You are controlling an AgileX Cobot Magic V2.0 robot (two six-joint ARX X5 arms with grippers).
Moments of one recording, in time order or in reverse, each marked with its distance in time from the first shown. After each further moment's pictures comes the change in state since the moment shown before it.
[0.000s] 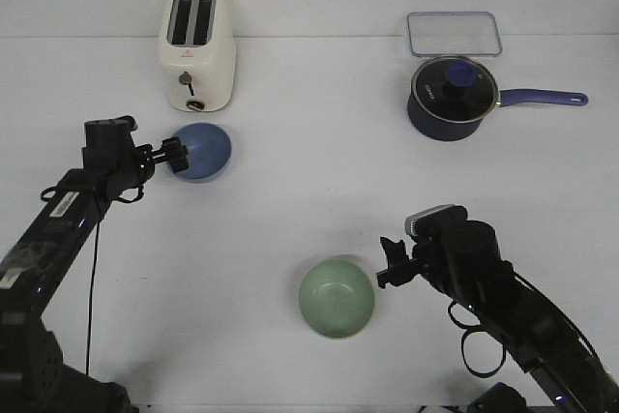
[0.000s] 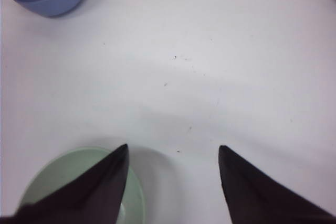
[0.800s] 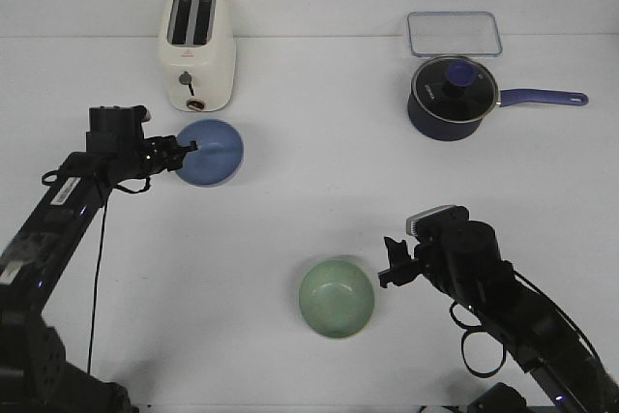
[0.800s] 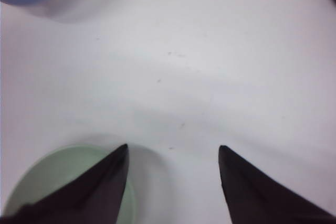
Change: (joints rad) left arm -0.039 -0.036 0.094 -0.128 0.170 0.054; right arm -0.006 0.000 0.000 -0.014 0.033 -0.015
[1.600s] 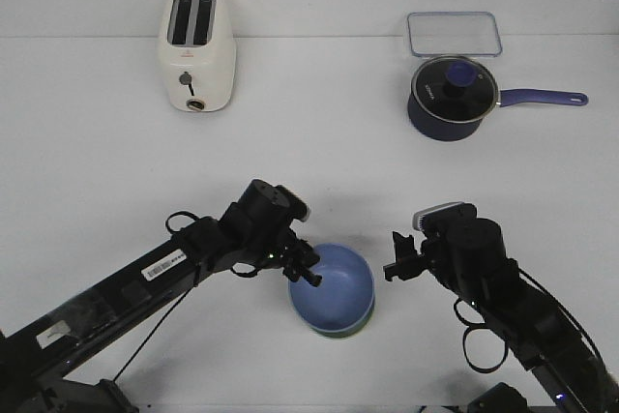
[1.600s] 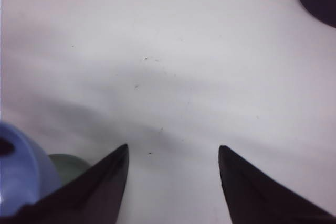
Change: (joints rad) left arm -0.729 -0.080 -0.112 -0.090 0.038 0.092; right arm -0.038 0.000 0.000 0.000 0.019 -0.006
